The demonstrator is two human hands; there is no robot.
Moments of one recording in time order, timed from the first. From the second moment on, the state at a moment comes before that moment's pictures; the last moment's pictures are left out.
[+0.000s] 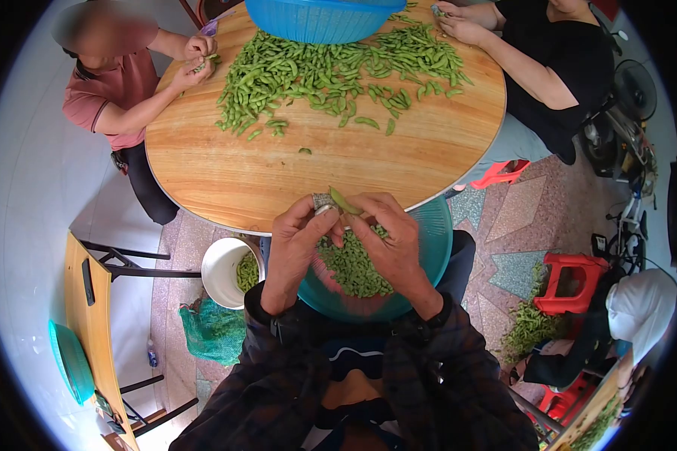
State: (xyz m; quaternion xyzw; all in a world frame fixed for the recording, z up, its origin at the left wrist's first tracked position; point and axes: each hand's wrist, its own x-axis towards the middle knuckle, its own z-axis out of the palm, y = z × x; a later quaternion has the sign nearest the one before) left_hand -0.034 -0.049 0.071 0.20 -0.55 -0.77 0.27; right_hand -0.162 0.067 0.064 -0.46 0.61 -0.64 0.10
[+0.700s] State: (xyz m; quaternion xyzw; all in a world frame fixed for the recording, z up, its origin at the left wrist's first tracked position) left_hand -0.036 -0.051 0.067 0.18 -0.59 -0.74 0.27; right_hand -0.165 0.067 0.064 -0.49 0.63 -0.59 0.07
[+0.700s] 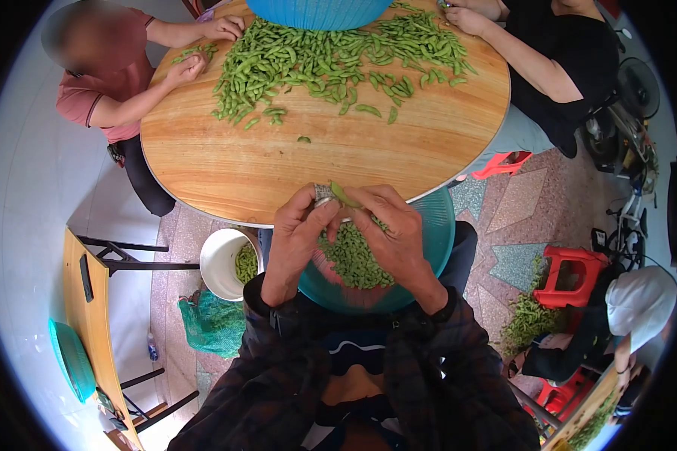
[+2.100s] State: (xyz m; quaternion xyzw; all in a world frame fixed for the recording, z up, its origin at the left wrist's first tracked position) left_hand -0.037 -0.054 0.055 0.20 -0.61 -0.71 0.28; right_hand -0.168 0.065 0.041 -0.33 0.50 -0.68 0.43
